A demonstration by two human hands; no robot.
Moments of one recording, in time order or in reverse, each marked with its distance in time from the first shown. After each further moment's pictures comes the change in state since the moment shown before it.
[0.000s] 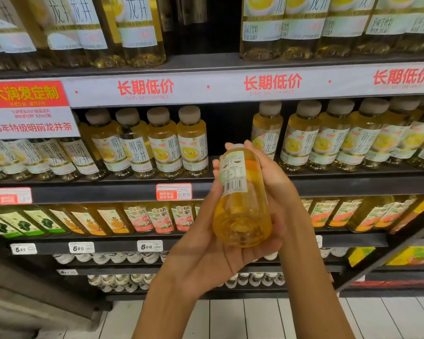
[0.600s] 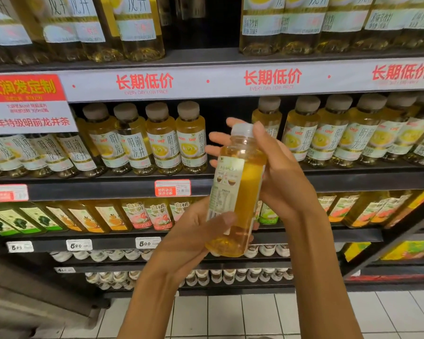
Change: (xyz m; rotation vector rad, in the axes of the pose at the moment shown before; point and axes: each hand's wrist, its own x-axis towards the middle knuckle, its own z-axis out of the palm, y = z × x) left_hand -0.006 0.011 -0.032 0.746 0.106 0.187; right_hand -0.028 -0.004 0.014 -0.304 -0.115 -0.386
